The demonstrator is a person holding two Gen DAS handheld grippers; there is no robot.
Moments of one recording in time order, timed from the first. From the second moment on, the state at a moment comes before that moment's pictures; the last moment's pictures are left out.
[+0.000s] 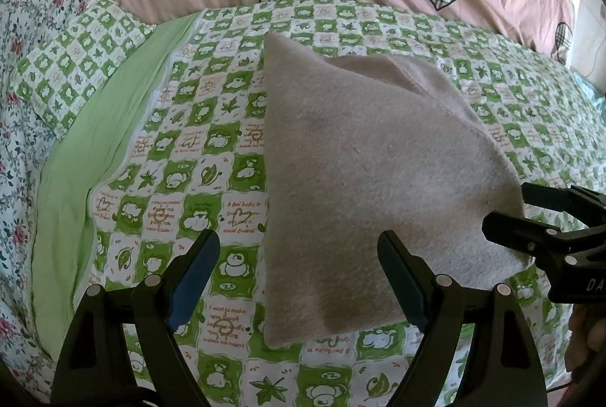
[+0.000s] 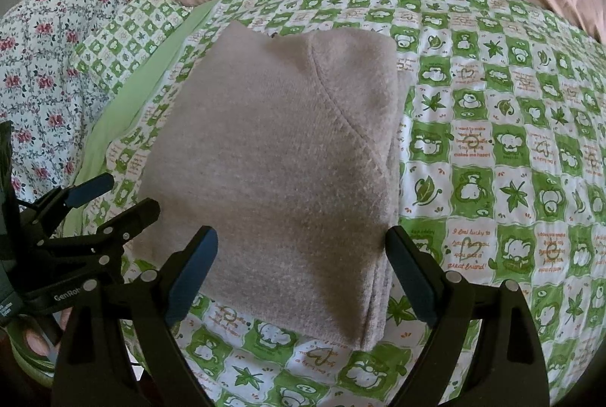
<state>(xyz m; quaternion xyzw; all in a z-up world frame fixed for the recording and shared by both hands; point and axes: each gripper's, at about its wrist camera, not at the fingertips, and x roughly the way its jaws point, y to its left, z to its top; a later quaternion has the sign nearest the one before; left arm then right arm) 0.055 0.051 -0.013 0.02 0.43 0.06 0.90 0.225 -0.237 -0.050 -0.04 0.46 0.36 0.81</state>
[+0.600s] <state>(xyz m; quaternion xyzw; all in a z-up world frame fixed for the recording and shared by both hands) 0.055 0.049 -0.012 0.02 0.43 0.06 0.90 0.228 -0.236 -0.045 -0.04 0.45 0.36 0.81</state>
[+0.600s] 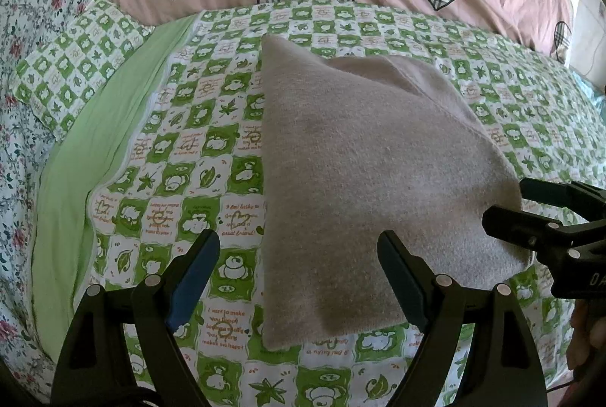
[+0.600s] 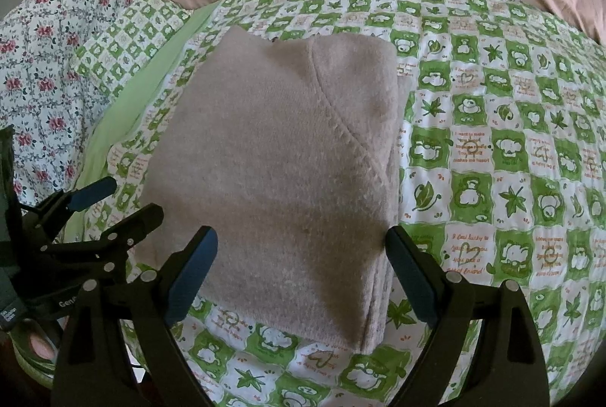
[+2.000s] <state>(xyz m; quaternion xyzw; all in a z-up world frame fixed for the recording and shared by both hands) 0.055 0.051 -0.010 0.01 0.43 0.06 0.90 0.229 -0.236 -0.043 -0.03 0.45 0.36 0.81</state>
